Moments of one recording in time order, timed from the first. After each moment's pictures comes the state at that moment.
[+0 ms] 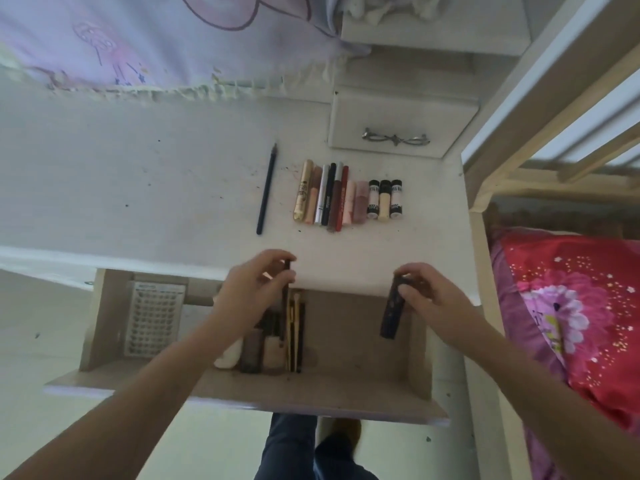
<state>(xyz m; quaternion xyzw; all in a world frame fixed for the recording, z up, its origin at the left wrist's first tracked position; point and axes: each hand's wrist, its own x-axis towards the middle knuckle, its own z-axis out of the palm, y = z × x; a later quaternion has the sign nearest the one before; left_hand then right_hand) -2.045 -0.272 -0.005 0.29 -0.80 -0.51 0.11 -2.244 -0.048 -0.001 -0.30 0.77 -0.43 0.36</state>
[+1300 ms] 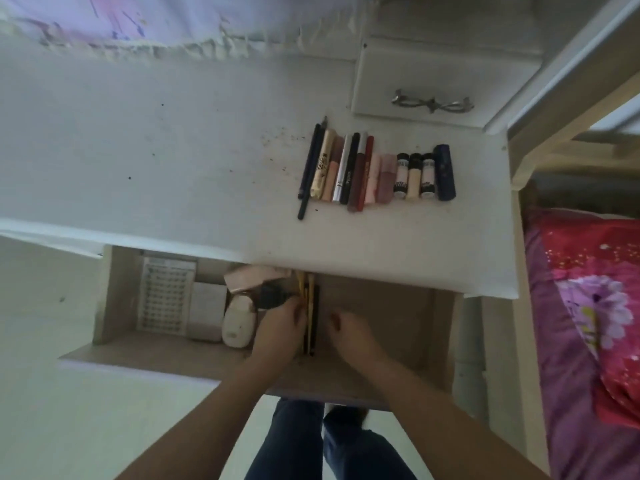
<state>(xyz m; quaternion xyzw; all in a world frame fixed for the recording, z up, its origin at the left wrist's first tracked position) -2.026 -0.215 -0.102 0.44 -0.81 -0.38 -0.06 -2.130 -0.115 -0.104 -0.29 0.82 -0.19 0.46</state>
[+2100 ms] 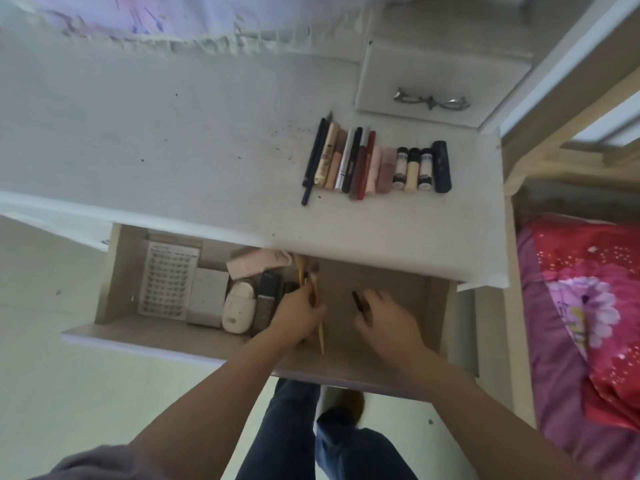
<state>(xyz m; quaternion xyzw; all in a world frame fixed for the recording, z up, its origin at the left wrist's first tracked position) -2.044 -0.205 -0.111 0.43 -0.76 -0.48 -0.12 -2.161 -0.066 -0.095 -0.41 0.86 -0.12 0.27</state>
